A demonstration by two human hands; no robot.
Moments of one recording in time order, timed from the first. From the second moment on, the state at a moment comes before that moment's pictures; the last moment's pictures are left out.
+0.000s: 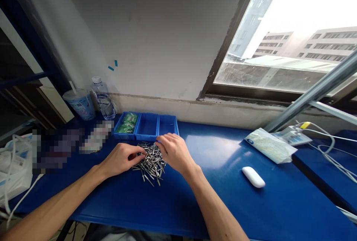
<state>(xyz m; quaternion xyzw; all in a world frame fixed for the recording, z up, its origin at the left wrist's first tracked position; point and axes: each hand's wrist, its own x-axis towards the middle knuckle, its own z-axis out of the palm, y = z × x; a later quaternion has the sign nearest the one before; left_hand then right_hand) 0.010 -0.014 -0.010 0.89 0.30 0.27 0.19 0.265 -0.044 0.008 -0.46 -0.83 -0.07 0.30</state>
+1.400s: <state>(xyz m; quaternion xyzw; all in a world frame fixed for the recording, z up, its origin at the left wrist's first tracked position) 0.011 -0.018 0.000 0.87 0.27 0.33 0.23 0.224 -0.057 -0.011 -0.40 -0.82 -0.02 0.41</state>
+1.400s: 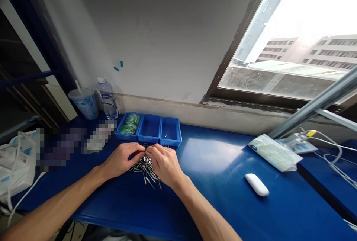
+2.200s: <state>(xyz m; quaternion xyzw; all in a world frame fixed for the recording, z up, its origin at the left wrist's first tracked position) 0.009 -0.016 0.005 0.86 0.30 0.38 0.17 0.242 -0.056 0.004 -0.39 -0.81 -0.08 0.43</state>
